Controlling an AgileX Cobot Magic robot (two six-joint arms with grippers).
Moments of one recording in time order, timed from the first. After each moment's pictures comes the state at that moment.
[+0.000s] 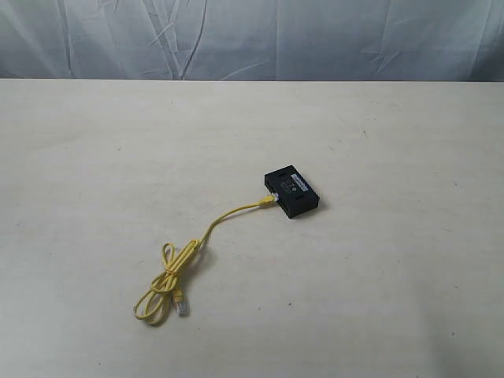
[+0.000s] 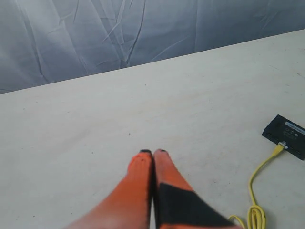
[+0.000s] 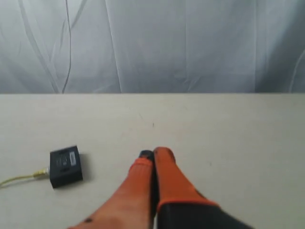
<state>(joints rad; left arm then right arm) -0.25 0.75 -0.75 -0.09 0.54 0.14 0.13 0.01 -0.20 0.01 0.47 0.00</state>
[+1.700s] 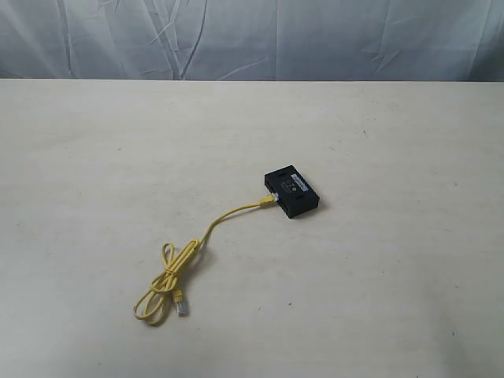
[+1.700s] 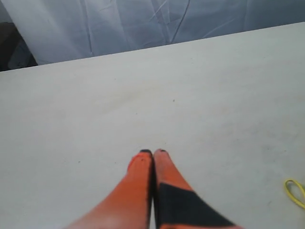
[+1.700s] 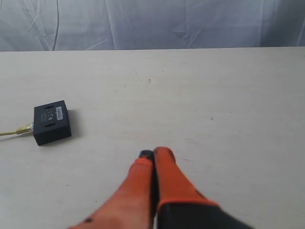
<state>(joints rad) -0.10 0.42 -0.38 -0.03 0.45 0.14 0.13 0.01 0.00 0.01 0.37 0.00</state>
